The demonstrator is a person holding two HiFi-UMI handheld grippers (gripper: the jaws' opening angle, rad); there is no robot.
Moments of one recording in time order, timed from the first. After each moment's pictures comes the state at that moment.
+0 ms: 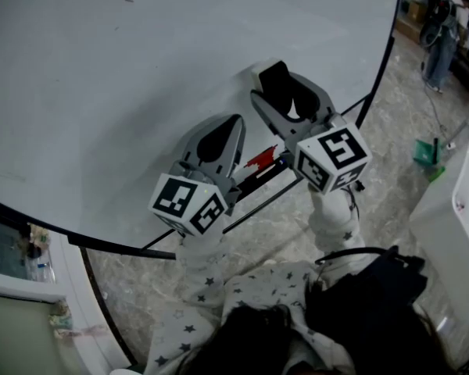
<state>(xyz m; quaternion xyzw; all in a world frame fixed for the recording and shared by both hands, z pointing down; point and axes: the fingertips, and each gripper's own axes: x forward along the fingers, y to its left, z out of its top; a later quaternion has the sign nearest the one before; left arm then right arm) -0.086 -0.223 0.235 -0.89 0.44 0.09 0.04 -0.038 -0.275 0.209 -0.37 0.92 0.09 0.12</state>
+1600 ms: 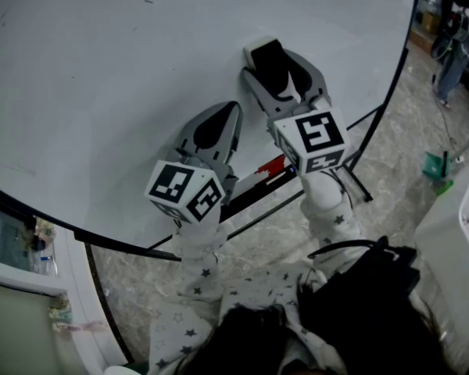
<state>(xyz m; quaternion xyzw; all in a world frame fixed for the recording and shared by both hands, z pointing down) -0.110 -0.240 0.209 -0.88 0.46 0.09 0.07 -0.069 -0.305 0.168 -0.41 0.88 0.19 0.13</state>
